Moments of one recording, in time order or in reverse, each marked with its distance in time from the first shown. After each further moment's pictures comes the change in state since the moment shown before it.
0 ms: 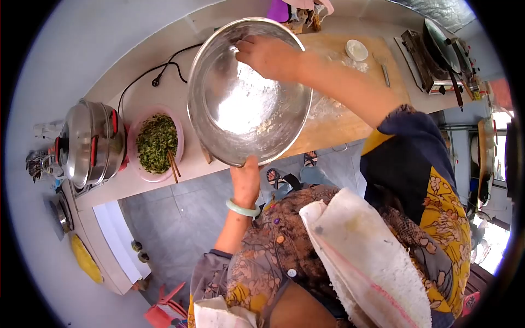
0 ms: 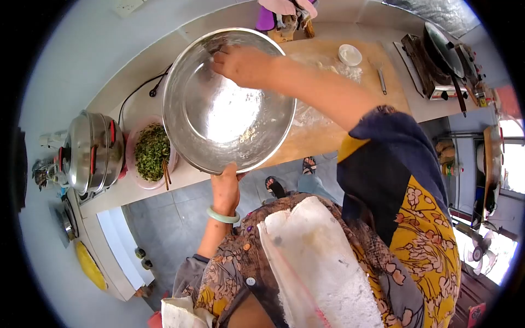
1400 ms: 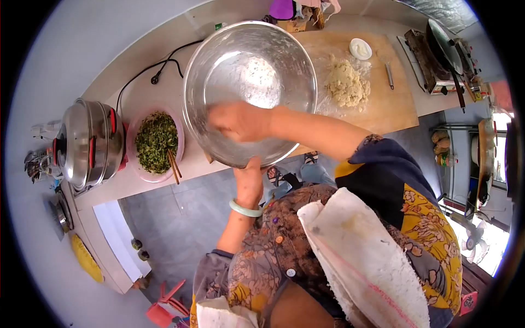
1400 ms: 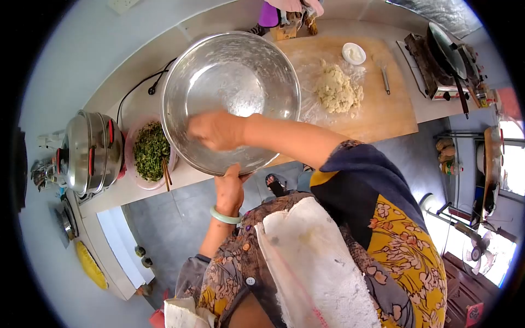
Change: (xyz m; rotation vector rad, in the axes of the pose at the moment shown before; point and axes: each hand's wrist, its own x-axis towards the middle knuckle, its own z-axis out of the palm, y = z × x) left_hand 0.001 -0.005 0.009 -0.187 0.044 -0.052; right_hand 0.009 -0.110 0.053 0.814 0.126 0.086
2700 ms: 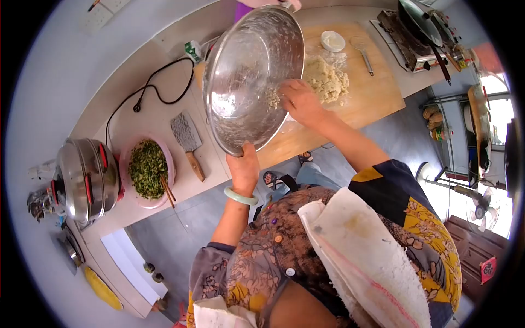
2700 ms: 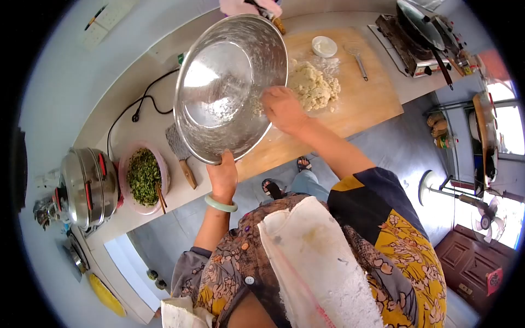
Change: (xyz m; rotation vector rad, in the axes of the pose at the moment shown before) left_hand 0.035 0.014 0.045 0.497 -0.078 0.426; right_hand -0.158 0.037 -0.074 -0.535 0.335 0.528
